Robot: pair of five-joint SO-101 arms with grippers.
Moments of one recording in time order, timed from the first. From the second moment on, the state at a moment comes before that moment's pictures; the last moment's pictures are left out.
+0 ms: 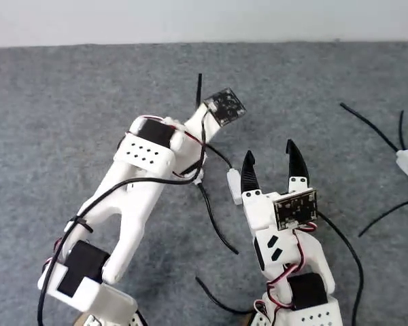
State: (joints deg) left arm 19.7 3.3 7.0 71.5 -24.3; right arm -16.0 -99.3 86.2 26.4 7.3
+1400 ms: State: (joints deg) left arm 17.6 22.6 3.2 61.6 -27.2; right arm -11.9 -99.3 86.2 32.5 7.4
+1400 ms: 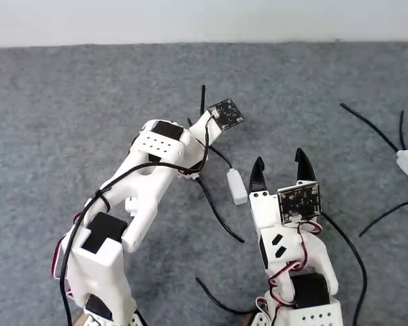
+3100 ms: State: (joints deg) left arm 15.8 -0.5 -23.3 98.4 -27.5; right arm -11.9 -99.3 86.5 32.5 7.4
